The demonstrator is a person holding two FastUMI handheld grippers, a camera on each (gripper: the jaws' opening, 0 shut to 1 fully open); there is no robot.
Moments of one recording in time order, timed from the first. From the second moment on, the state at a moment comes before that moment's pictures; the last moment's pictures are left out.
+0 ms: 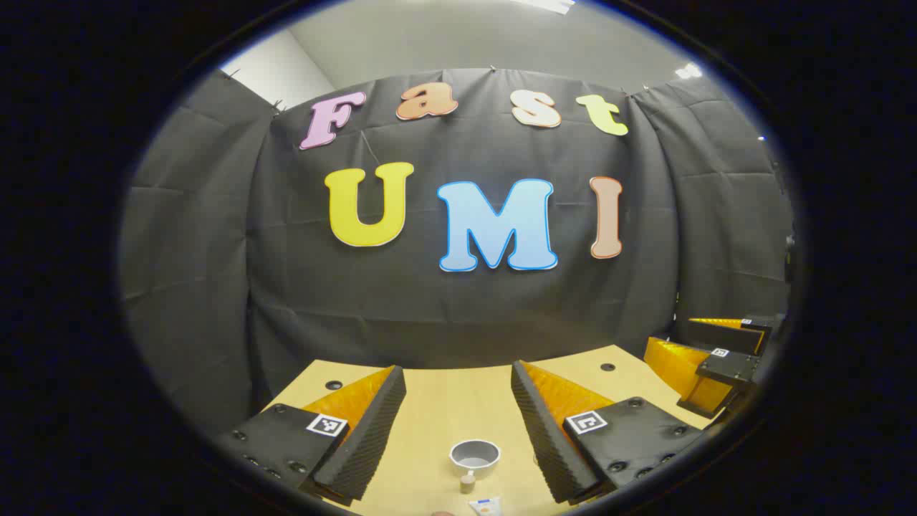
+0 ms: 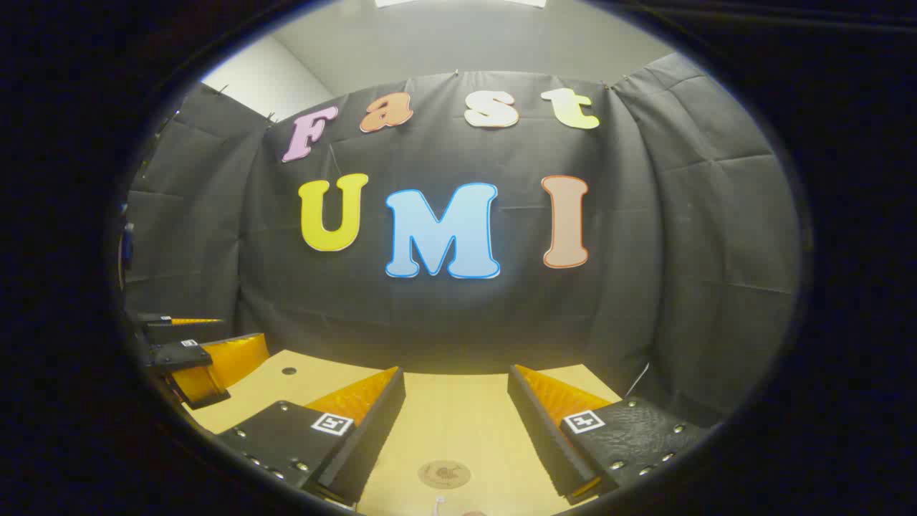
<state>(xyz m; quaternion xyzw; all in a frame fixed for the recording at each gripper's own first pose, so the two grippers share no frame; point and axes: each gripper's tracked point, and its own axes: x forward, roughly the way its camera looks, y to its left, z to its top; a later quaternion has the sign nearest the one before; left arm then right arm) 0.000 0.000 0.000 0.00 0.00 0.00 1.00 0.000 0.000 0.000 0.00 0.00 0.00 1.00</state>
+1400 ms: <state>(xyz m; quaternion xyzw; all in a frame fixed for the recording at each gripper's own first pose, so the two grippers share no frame) -0.008 -0.035 -0.195 -0.04 0.24 -0.02 0.97 0.010 0.000 -0.169 0.01 0.24 0.02 0.97</state>
